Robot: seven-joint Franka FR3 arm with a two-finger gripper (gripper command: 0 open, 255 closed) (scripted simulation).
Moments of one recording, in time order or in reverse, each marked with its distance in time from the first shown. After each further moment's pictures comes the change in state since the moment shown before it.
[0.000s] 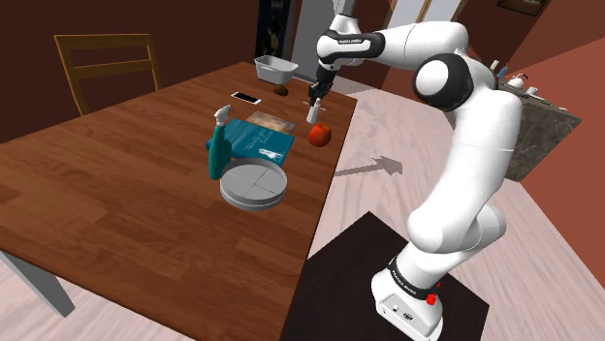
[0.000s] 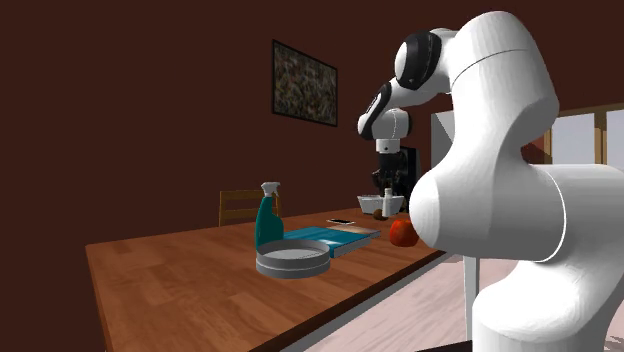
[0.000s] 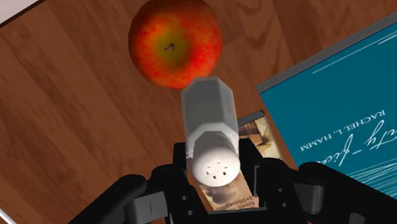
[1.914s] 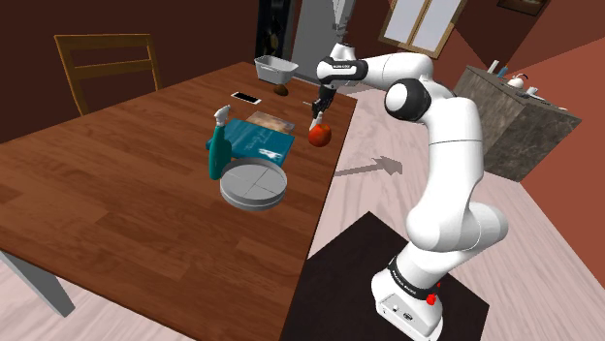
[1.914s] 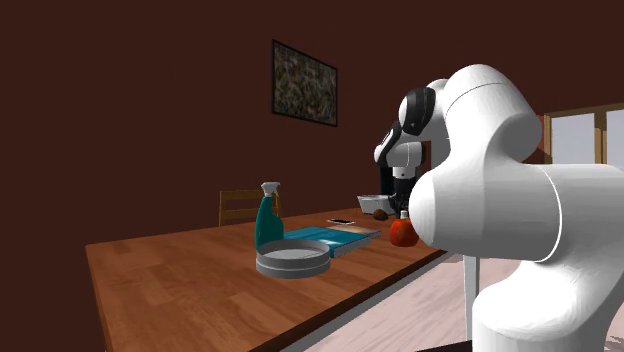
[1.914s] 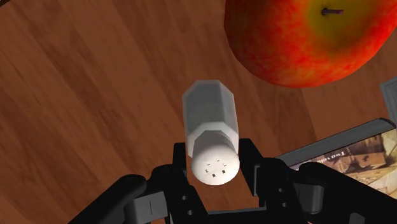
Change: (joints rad) arm -0.060 0.335 -0.035 0.291 -0.006 0.046 -0.111
